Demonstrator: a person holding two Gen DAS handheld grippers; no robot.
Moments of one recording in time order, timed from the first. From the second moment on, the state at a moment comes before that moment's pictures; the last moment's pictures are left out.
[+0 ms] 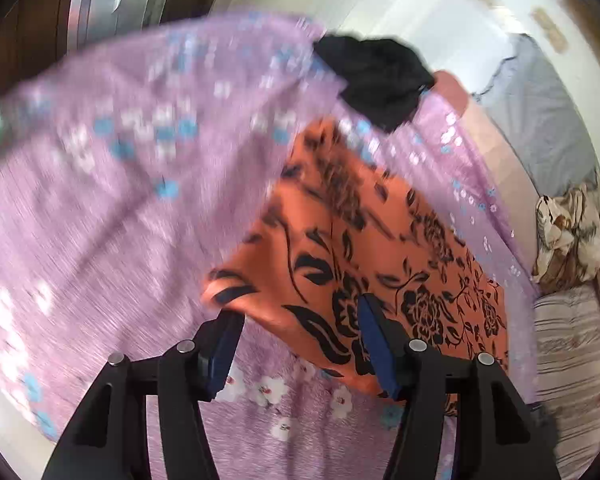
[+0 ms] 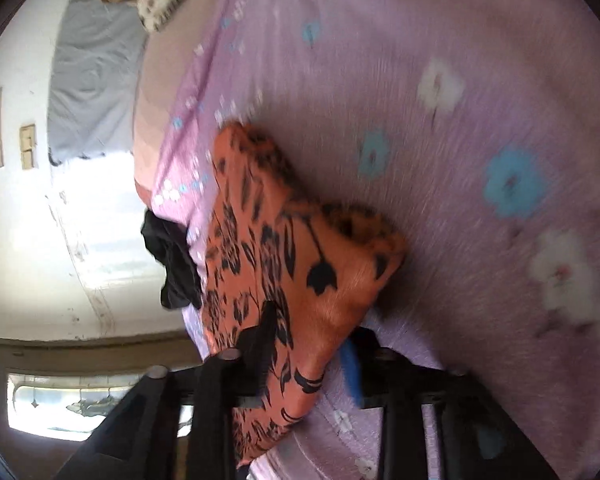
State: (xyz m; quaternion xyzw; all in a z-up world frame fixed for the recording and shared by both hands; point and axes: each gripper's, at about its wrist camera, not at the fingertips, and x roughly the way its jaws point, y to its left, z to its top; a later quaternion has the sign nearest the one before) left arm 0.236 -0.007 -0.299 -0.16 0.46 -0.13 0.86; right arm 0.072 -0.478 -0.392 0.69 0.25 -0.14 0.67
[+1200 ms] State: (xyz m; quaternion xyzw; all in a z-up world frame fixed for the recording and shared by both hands) left arm 0.307 0.020 -0.307 -0.16 0.48 -0.05 0.86; right arm 0.130 -0.395 -0.273 0.40 0.24 -0.12 0.87
